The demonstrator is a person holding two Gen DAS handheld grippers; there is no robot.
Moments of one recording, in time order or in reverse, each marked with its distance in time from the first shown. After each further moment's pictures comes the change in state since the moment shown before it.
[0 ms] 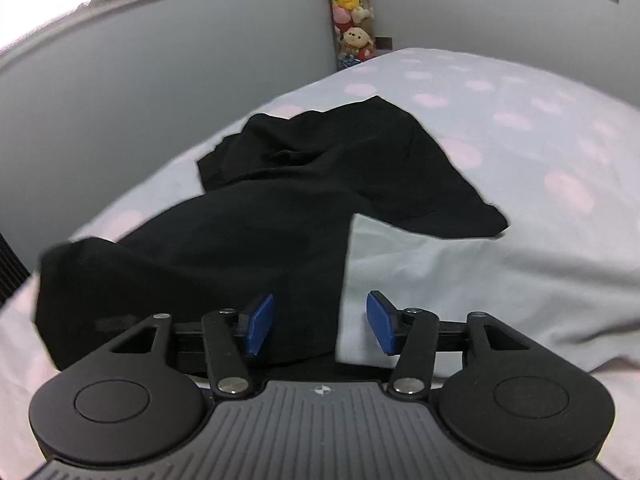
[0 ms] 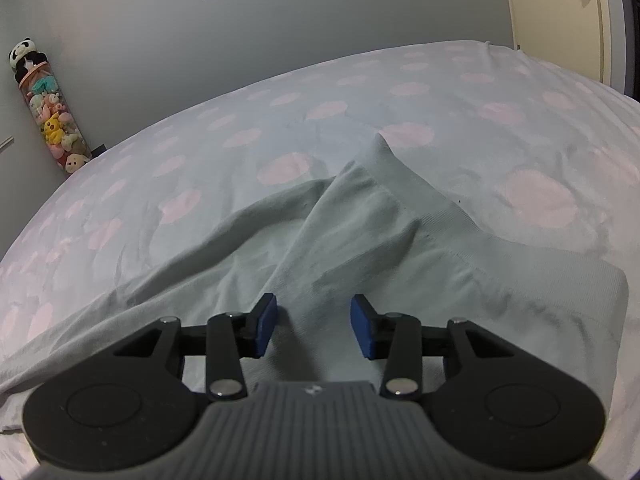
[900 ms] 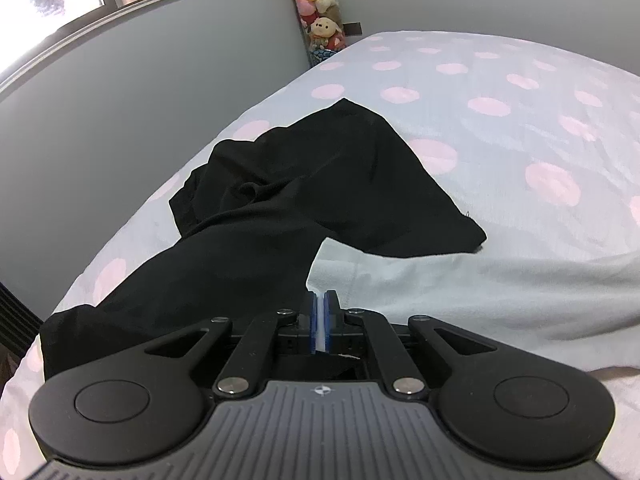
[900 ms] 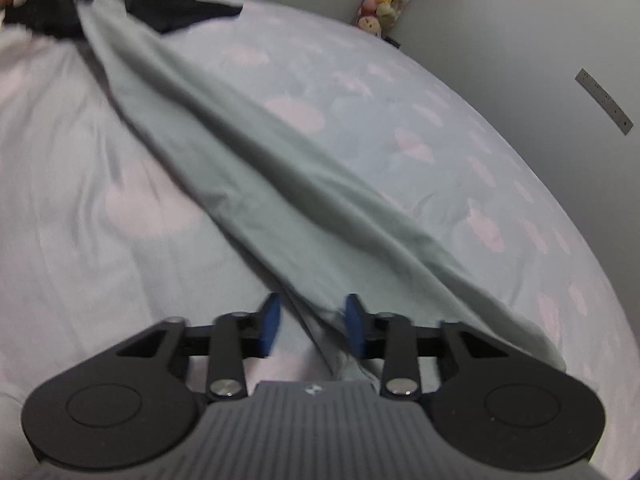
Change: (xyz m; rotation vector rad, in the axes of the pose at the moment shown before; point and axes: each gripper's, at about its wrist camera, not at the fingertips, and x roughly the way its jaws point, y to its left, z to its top) left arm -0.004 -0.020 0.036 0.147 0.008 0.029; right arm -0.008 0.184 -0.092 -1.175 0.068 0.291
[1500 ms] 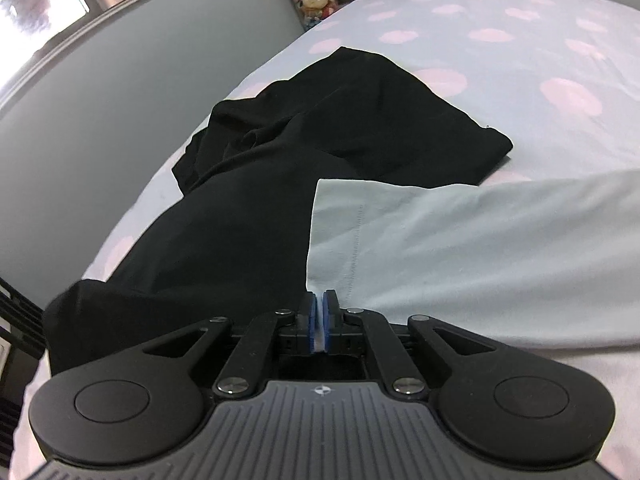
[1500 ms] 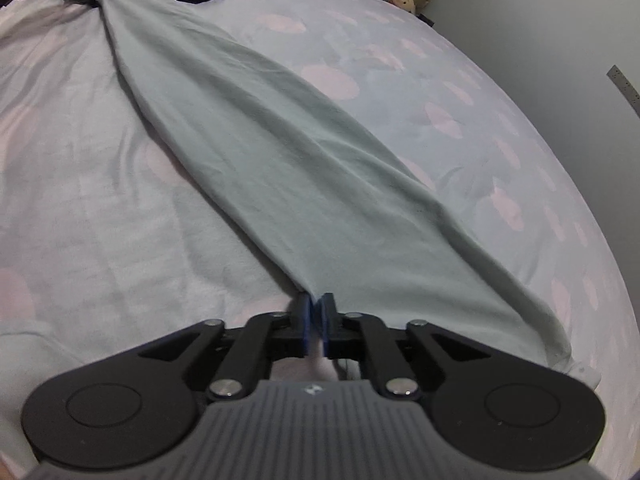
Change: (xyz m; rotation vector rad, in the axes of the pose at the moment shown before) left arm 0.026 -0.006 -0.035 0.126 0.079 0.090; right arm -0.020 0.009 -0.007 -0.054 0.080 0.093
